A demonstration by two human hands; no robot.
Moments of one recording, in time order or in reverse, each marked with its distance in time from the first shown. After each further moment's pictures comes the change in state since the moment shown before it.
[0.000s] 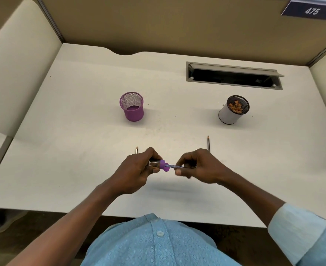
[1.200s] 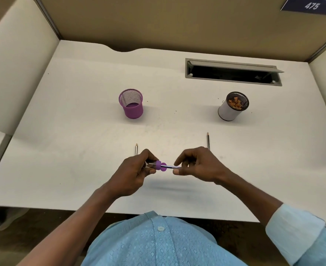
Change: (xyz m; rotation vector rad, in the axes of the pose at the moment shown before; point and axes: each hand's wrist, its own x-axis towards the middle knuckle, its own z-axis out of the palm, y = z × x) left_hand -0.012 -0.015 0.013 -0.078 0.041 -0.041; right_hand -0.007 -0.005 0.009 0.085 0.083 0.068
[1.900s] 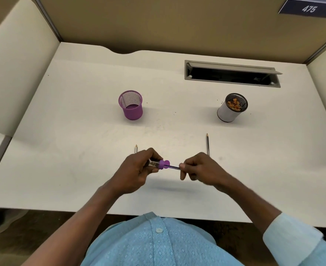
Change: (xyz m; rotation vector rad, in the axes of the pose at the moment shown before) left_hand 0.009 0.006 0.001 -0.045 0.032 0.074; right_hand -0.007 0.008 0.001 -0.037 0.040 0.075
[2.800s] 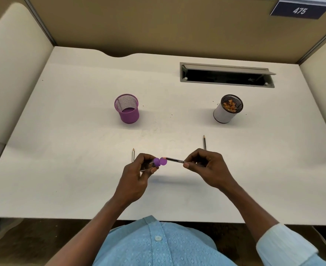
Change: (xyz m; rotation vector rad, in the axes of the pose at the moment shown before) left_hand -0.004 -0.007 0.033 -0.205 0.259 -0.142; right_hand -0.004 0.028 -0.001 0.224 0.277 -0.147
